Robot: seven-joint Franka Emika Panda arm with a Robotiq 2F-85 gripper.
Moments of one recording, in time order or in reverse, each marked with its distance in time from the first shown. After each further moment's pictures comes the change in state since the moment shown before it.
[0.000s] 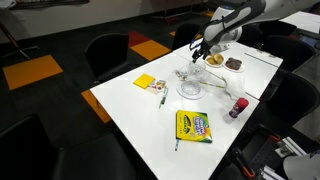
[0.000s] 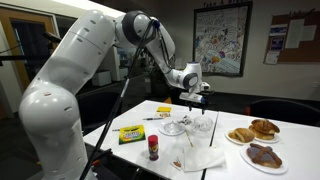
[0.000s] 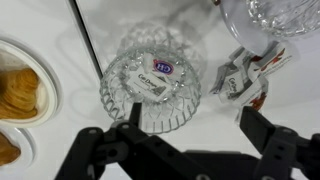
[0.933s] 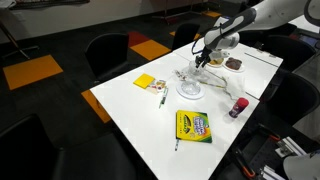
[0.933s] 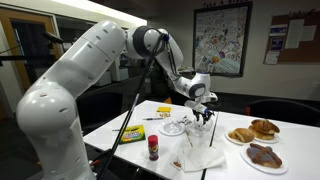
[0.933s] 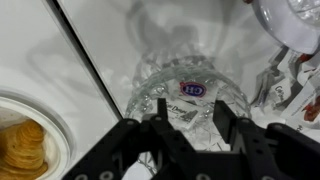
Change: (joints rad) arm -0.068 0.149 0.011 0.120 0.092 -0.027 0.038
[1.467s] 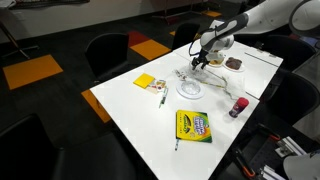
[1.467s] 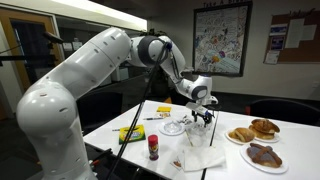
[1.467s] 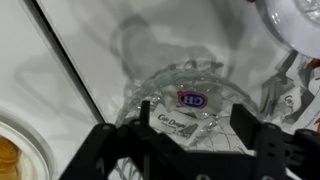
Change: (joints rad) arm 0.005 0.107 0.001 0.150 0.000 -0.125 0.008
